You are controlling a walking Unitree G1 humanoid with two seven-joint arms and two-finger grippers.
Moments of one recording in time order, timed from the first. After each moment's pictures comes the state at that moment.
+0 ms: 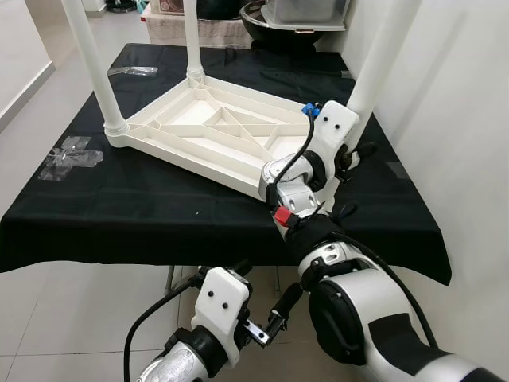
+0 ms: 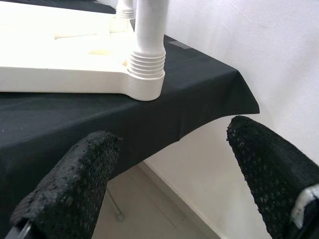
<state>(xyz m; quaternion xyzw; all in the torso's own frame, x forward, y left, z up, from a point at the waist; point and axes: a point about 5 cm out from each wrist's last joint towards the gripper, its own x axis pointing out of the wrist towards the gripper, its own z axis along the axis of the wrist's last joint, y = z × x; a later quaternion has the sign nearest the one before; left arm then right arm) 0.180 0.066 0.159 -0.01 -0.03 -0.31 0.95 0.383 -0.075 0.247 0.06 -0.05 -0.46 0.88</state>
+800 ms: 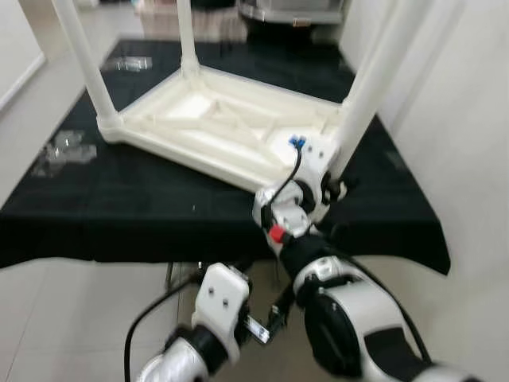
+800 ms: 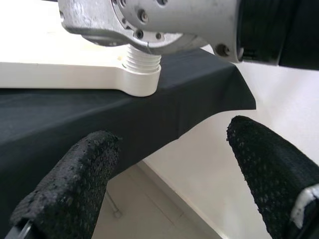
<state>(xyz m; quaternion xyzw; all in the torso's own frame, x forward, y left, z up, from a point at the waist) 0.181 0.066 0.160 -0.01 -0.03 -0.31 0.95 0.380 -0.069 0.209 0.04 0.02 -0.43 0.90</state>
